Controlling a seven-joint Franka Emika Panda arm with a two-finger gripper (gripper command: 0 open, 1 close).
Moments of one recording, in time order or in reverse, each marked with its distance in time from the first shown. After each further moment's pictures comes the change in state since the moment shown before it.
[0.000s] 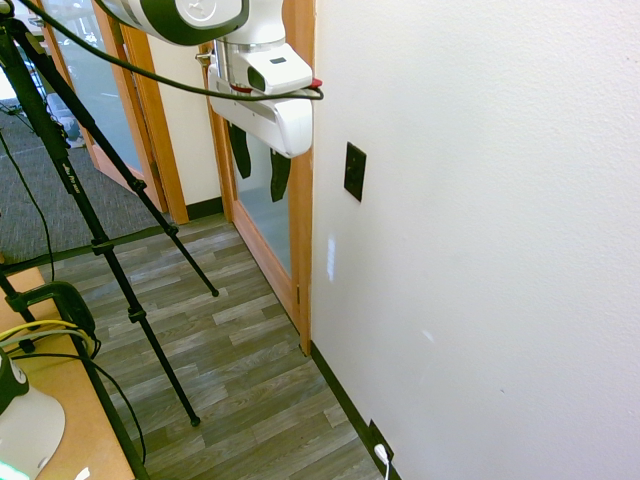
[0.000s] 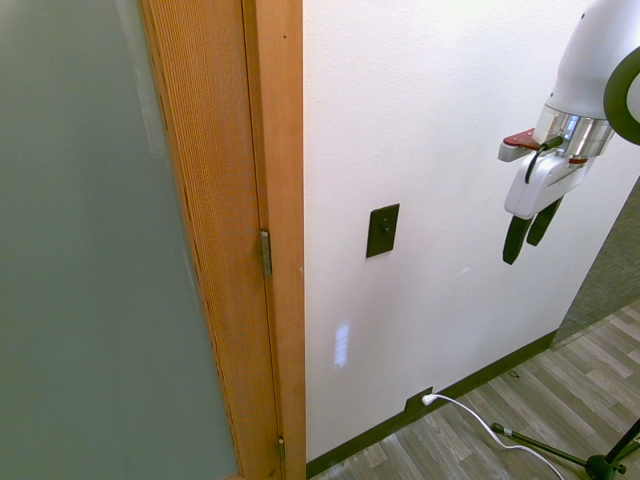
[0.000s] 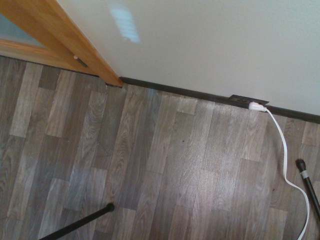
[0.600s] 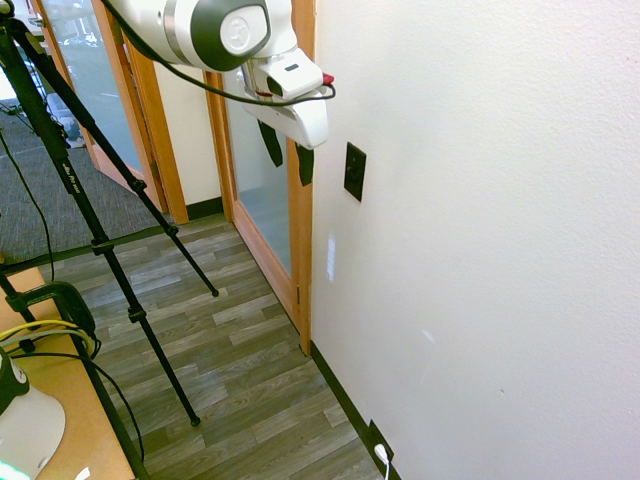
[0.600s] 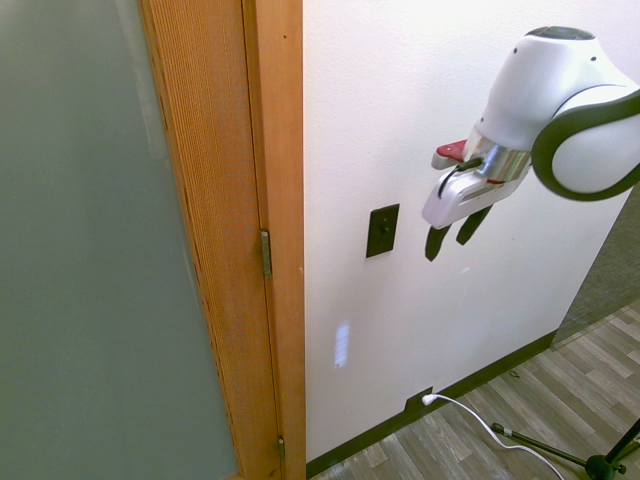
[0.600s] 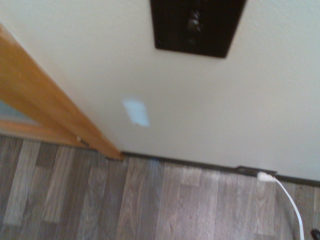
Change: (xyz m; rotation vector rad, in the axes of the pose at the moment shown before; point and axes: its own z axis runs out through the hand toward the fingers) arm 0.006 -0.098 0.046 0.136 0.186 0.096
